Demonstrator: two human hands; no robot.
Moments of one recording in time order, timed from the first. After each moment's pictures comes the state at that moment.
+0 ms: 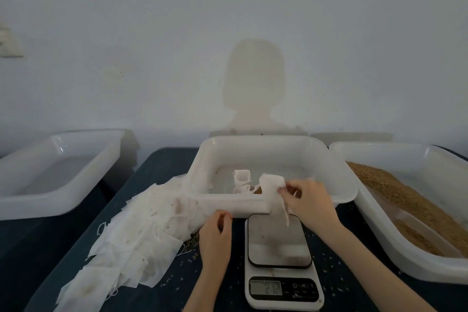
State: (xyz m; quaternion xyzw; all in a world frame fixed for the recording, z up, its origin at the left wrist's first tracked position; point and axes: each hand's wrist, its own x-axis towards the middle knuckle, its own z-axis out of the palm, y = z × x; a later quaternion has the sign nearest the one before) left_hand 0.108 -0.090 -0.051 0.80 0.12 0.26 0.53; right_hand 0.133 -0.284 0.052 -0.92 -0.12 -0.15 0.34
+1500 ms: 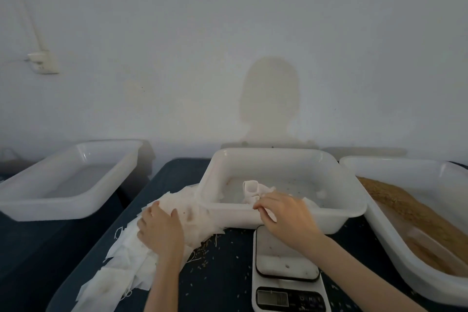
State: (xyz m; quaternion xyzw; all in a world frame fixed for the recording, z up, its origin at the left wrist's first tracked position) left_hand 0.113 0.020 -0.007 0.83 0.39 0.30 0.26; right_hand 0.123 -0.245 0.052 -0.88 -0.34 -0.26 0.20
